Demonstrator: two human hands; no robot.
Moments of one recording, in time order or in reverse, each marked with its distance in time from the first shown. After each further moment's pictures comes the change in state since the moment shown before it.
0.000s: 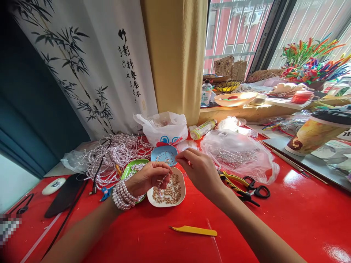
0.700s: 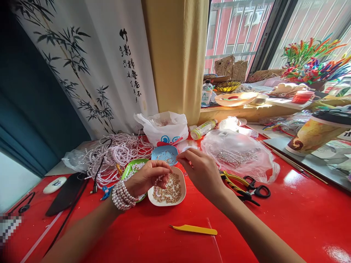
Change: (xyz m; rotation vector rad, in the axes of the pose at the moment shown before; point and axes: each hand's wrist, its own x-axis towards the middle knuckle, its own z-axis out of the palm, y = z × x) left_hand -0.003 0.003 0.006 0.012 0.006 0.048; right_hand -0.003 -0.001 0.001 0.002 0.038 -0.016
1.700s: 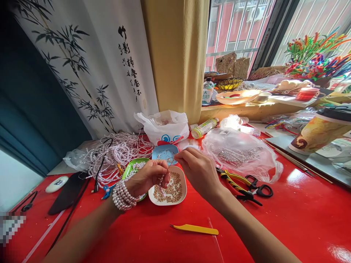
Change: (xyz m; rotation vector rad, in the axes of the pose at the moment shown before) left_hand 0.002 -0.005 -0.004 -0.023 -0.043 0.049; right_hand -0.001 0.004 0.011 -0.020 0.065 -0.105
